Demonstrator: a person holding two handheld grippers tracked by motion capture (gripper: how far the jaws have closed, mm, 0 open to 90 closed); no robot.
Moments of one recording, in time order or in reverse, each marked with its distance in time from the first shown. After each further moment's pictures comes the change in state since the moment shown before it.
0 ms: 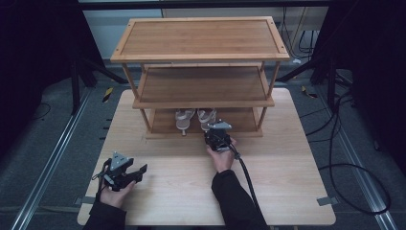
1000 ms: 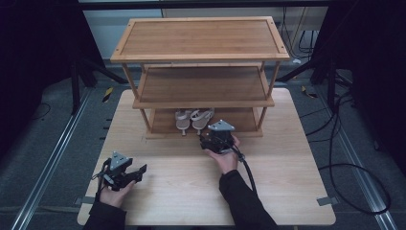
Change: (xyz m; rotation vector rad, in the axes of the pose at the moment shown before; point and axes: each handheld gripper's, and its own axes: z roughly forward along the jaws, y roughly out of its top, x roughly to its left) left arm 0.003 -0.001 0.001 0.009 0.009 -0.015; right arm -0.005 0.003 -0.041 -0.040 0.045 -0.066
